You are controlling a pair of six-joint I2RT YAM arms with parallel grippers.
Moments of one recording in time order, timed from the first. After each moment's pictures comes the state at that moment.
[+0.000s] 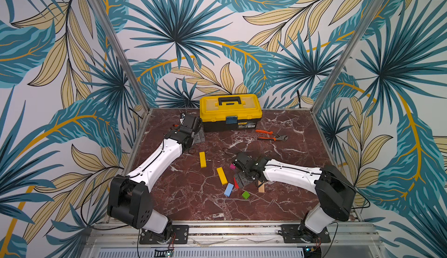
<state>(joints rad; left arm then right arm) -0.34 1.49 1.25 -0.64 -0.36 -0.52 0.88 1.66 1.04 -0.71 0.29 0.42</state>
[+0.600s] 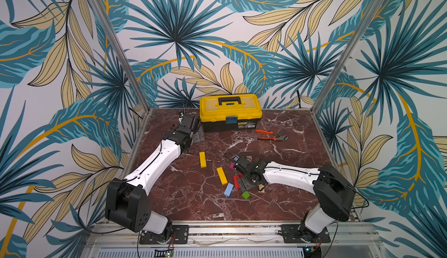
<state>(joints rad) -0.34 1.47 1.25 -0.64 -0.36 -0.52 0.88 1.67 1.00 -0.74 0.29 0.46</state>
